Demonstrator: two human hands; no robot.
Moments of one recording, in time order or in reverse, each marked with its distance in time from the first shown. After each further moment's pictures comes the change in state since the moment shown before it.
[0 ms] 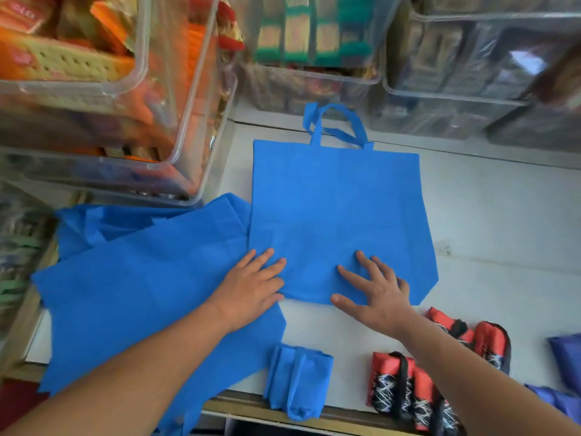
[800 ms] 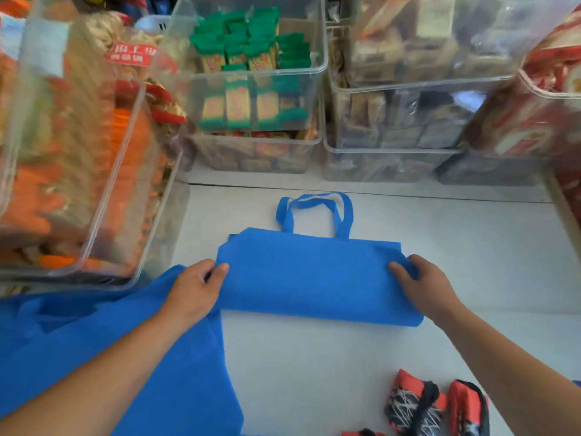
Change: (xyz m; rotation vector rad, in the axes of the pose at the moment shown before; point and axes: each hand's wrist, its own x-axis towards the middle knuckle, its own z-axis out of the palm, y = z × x) left_hand 0.096 -0.050 -0.062 -0.764 0.199 -0.859; right_hand 0.058 0.122 -0.119 0.554 0.390 0.321
